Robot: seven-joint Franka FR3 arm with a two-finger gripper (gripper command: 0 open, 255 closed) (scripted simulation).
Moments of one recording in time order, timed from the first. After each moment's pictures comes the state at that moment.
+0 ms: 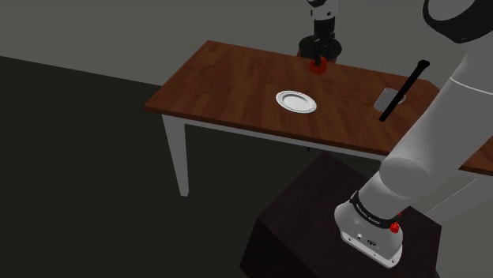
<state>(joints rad) -0.24 0.10 -0.25 -1.71 -0.24 1.62 -0.45</state>
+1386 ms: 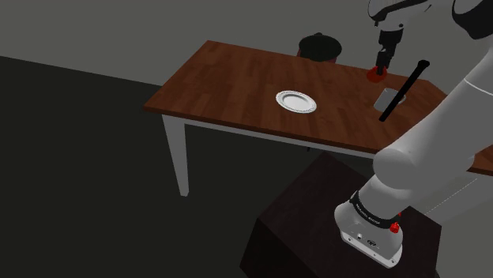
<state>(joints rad) -0.48 0.01 -0.49 -1.86 -0.33 1.80 -0.87</state>
